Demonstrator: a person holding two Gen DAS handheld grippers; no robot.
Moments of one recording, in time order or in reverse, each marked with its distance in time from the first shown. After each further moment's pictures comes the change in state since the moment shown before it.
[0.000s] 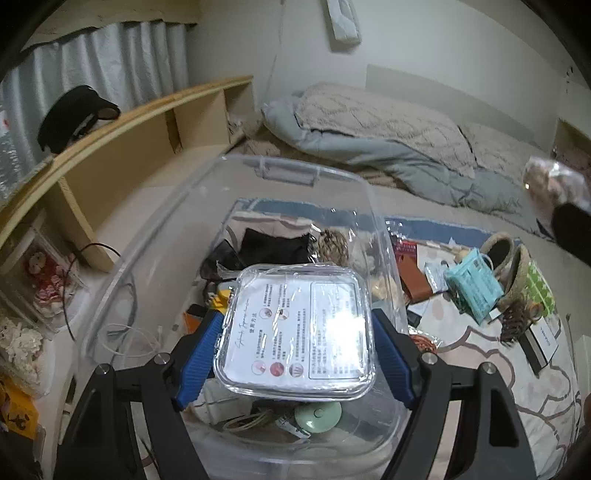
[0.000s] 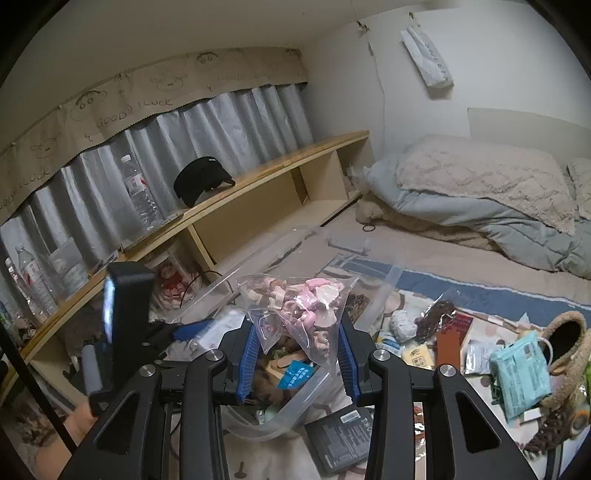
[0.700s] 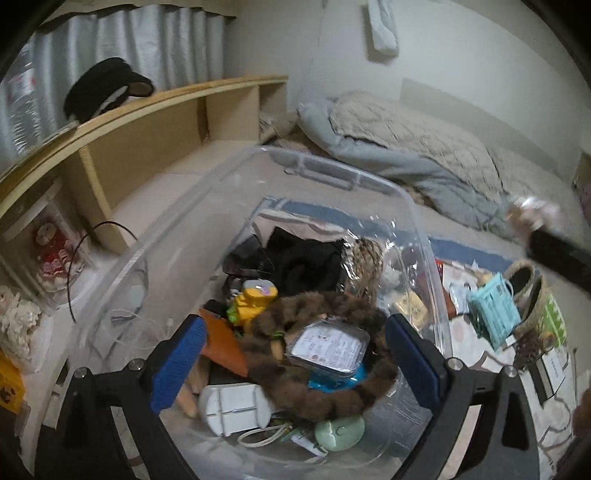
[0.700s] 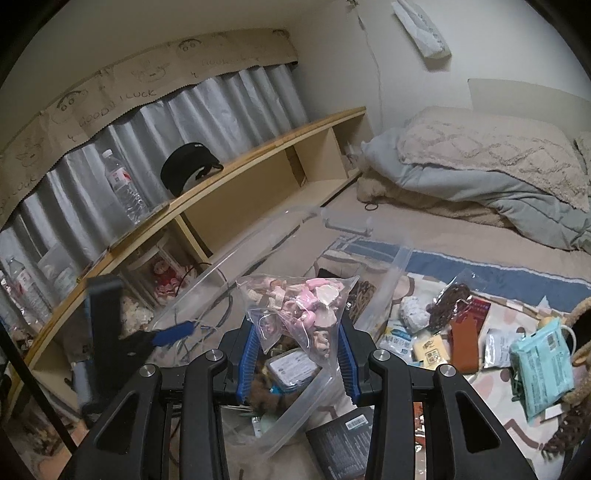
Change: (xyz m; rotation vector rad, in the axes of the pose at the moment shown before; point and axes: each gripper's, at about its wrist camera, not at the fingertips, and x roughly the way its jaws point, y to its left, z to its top) left arm 0.007 0.038 -0.006 -0.133 -0.051 0.055; right arm 0.053 -0.016 0.000 0.055 0.070 0.022
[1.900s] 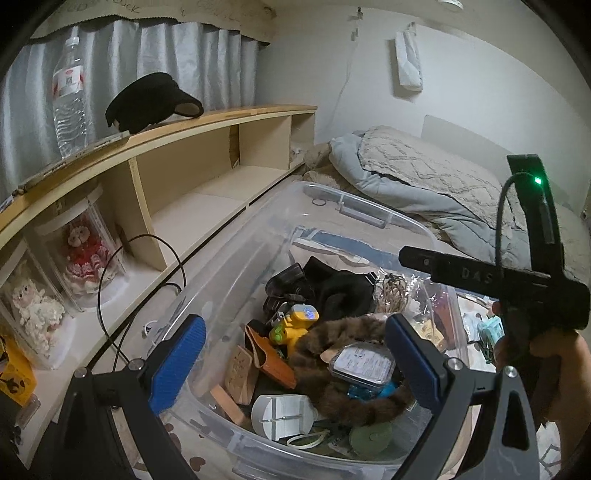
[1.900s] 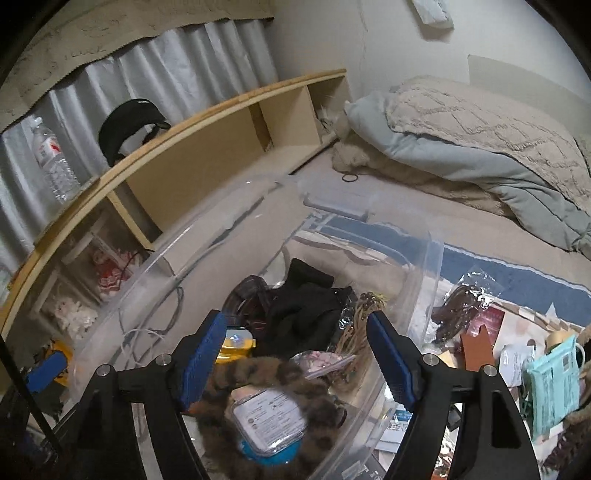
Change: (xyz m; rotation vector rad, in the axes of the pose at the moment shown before) left arm -0.032 0.039 0.000 -0.054 -0.111 0.045; right arm 0.120 0.005 0.026 -0.003 0.127 -0.163
